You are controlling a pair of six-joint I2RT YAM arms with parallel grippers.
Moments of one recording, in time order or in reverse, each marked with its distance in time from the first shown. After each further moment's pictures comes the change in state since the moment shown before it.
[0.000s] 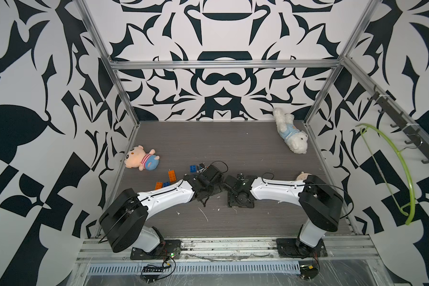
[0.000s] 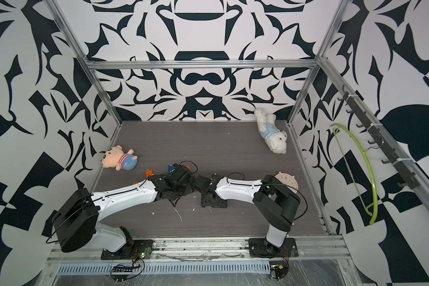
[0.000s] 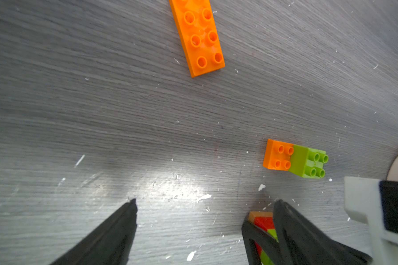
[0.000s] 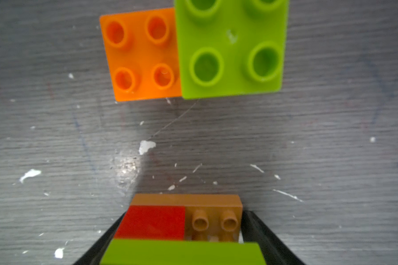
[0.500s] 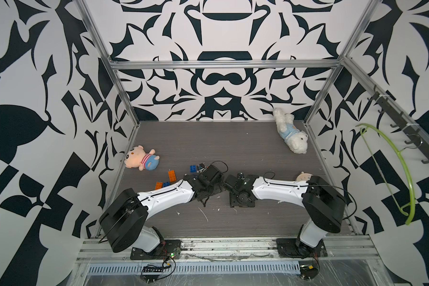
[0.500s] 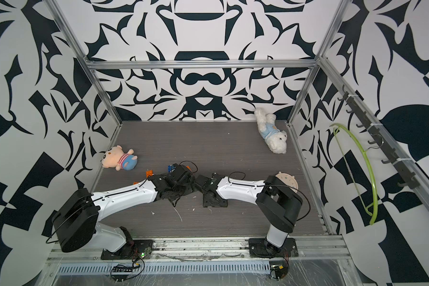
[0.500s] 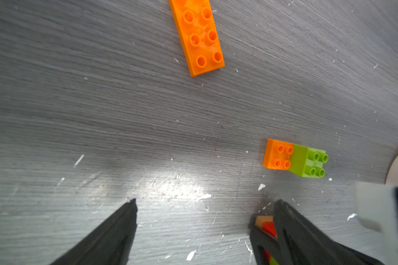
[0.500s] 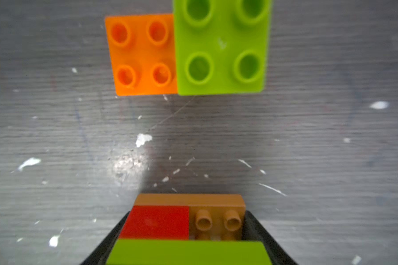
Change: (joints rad) left arm 0.000 0.000 0.000 0.000 0.005 0.001; right arm -0.013 -0.059 0.009 -0.054 0.016 -0.051
